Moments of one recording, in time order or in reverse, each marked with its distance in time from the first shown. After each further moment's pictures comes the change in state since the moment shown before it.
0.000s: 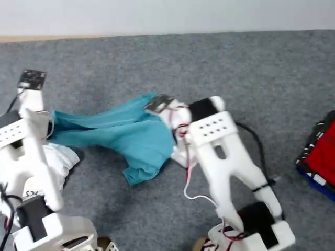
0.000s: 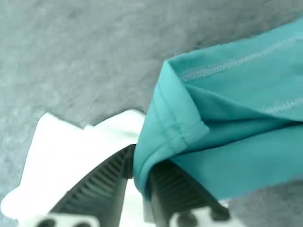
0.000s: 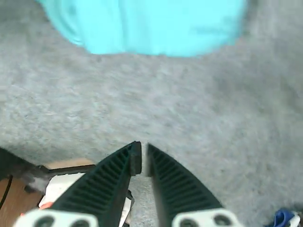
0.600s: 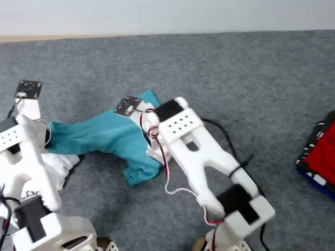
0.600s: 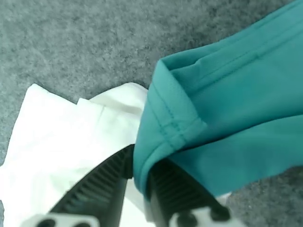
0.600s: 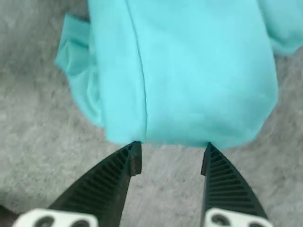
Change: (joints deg) left arm -1.7 0.0 4.0 0.4 -0.2; right arm -7.3 14.2 -8.2 -12.5 -0.2
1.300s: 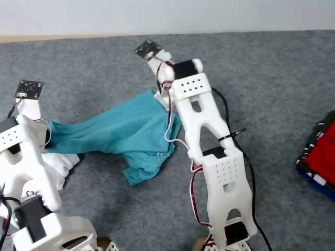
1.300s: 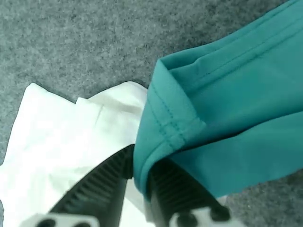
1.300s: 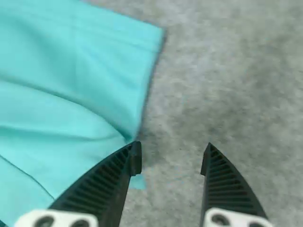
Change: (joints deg) left arm 0.0 0.0 0.0 0.0 0.0; right arm 13.7 38.7 -59.6 3.5 0.0
